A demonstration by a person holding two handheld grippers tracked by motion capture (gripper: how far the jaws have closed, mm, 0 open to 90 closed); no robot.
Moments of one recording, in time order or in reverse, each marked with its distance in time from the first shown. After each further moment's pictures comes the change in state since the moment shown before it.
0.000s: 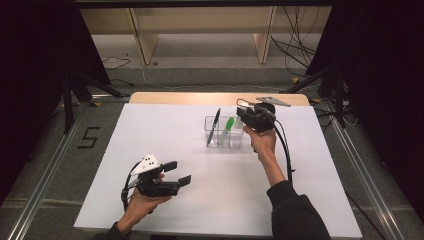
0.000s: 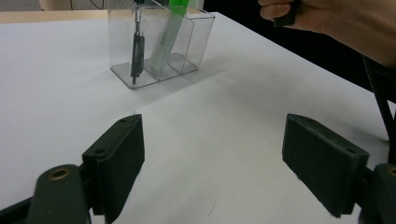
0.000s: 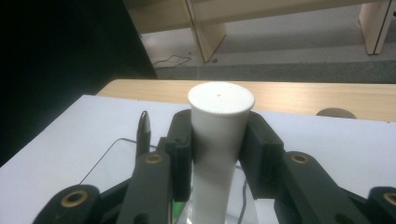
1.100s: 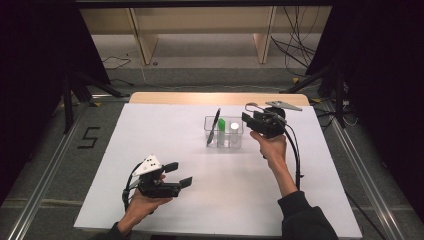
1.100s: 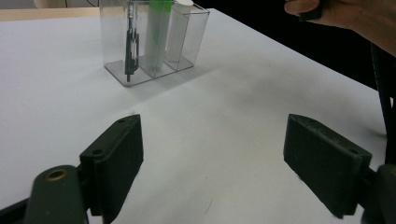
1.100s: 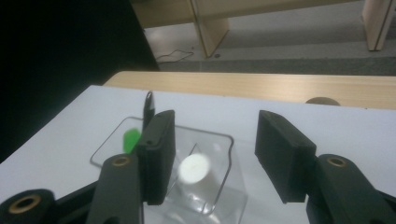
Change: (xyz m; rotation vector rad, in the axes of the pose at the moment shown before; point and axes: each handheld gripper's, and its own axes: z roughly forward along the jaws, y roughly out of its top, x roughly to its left) left arm -0.003 -0.002 0.002 0.013 -0.012 0.011; right arm -0.007 -0.005 -0.038 0.017 0.029 -0.009
